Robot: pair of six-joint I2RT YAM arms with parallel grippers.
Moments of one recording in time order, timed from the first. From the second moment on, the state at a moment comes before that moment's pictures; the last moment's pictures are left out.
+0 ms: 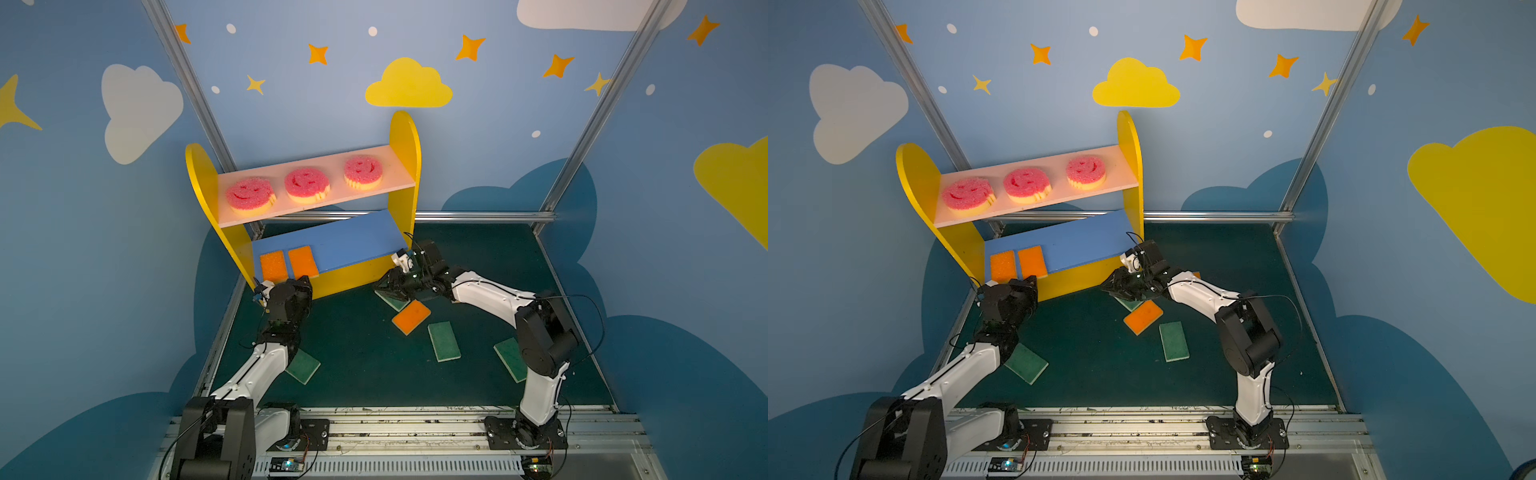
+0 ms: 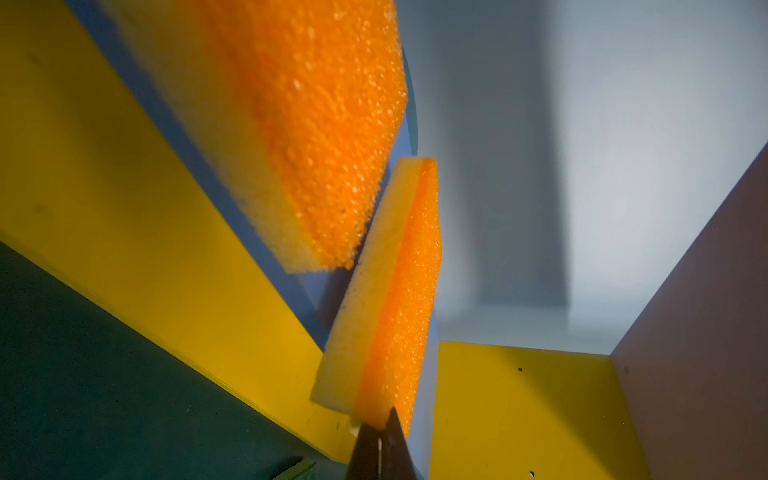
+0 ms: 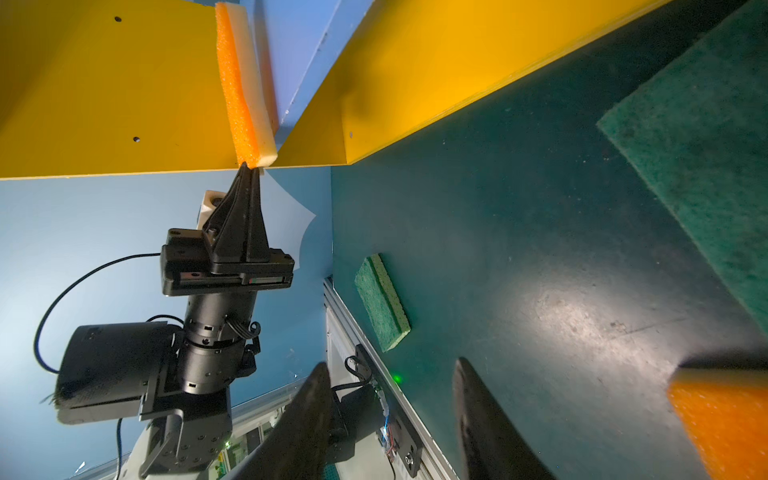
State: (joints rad) left arm -0.02 1.14 0.46 0.40 -0.03 -1.45; right arm 0.69 1.89 1.38 -0.17 -0.70 0.94
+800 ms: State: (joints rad) left arm 0.10 1.19 0.56 0.26 0.10 -1.46; right arm 0.68 1.91 1.38 -0.13 -0.73 0.94
